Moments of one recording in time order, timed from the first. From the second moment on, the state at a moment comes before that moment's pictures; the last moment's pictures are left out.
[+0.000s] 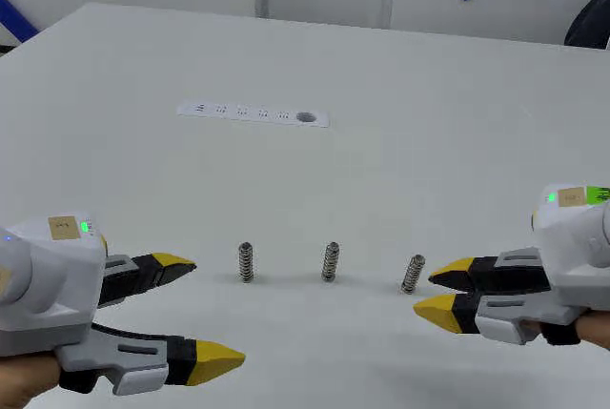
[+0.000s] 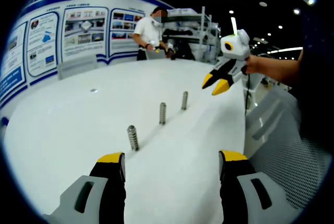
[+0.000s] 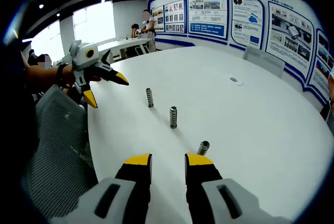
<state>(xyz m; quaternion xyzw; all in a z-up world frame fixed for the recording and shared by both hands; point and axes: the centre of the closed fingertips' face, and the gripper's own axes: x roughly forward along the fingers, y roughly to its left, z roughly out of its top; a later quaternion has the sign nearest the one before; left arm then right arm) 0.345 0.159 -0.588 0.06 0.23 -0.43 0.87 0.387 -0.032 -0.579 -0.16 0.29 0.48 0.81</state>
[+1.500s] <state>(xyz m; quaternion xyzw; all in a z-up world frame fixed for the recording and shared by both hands) 0.344 0.162 -0.596 0.04 0.24 -0.42 0.88 0.384 -0.085 -0.585 -0.13 0.23 0.44 0.86</state>
